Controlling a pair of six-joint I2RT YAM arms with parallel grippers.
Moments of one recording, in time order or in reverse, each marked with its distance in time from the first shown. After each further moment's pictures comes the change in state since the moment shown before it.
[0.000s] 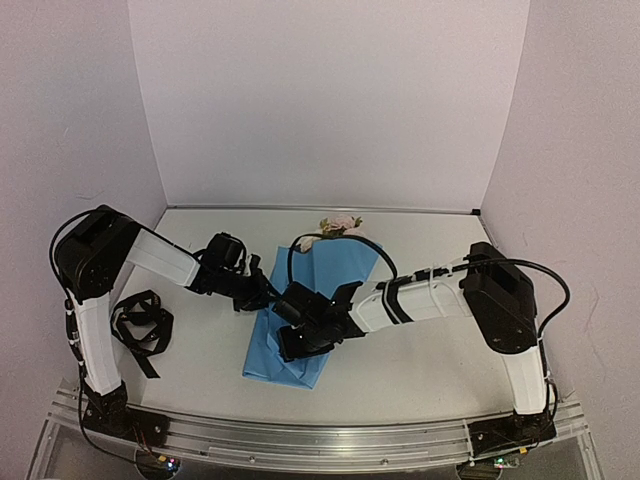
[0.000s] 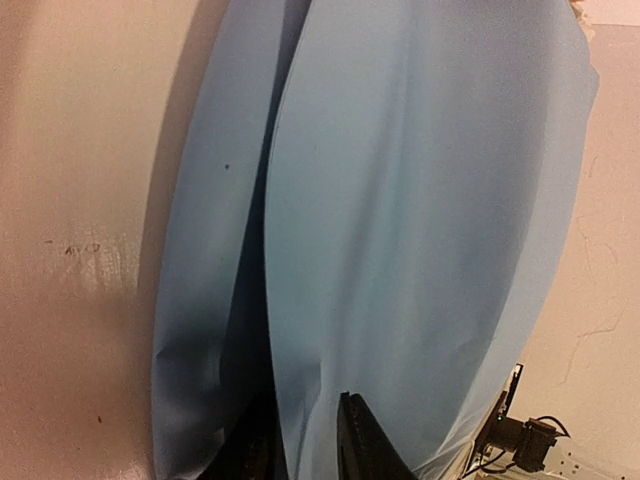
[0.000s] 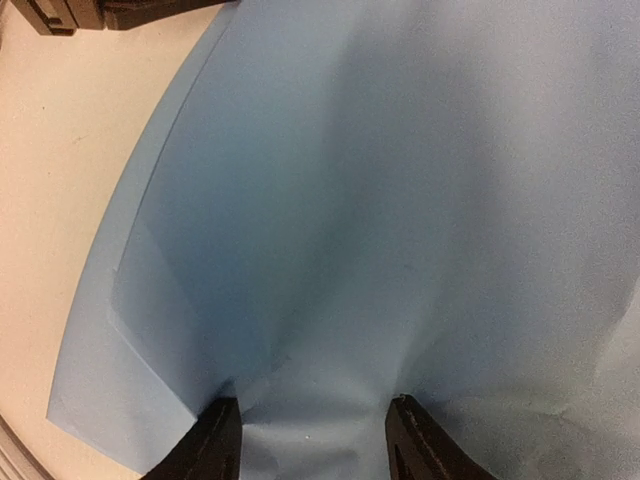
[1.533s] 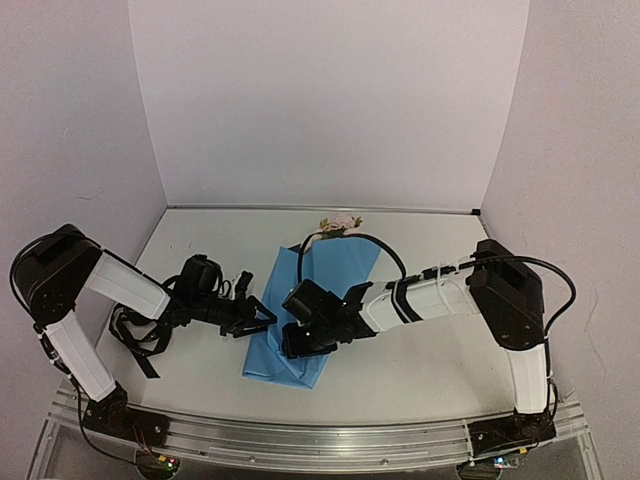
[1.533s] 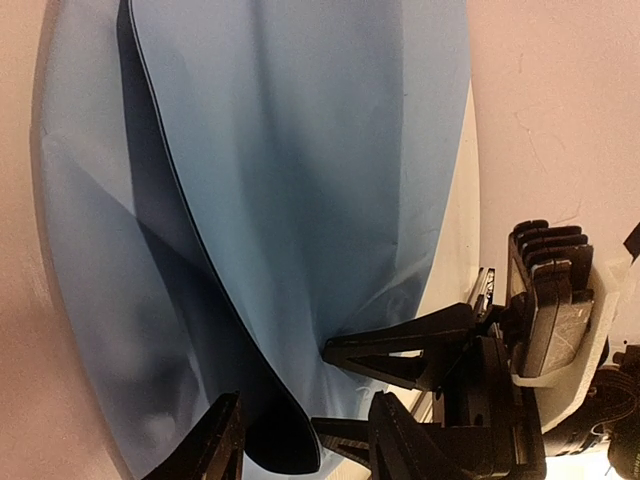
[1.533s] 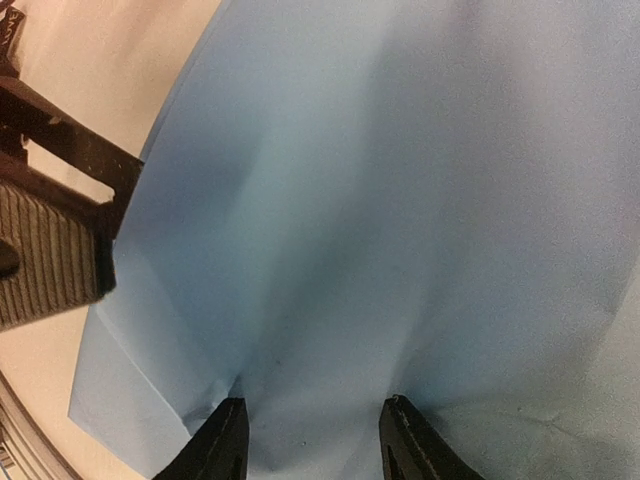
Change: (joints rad) left arm -0.058 -0.276 -0.384 0.238 0.128 0.018; right arm -0.021 -0.042 -0.097 0.121 -0.069 0.053
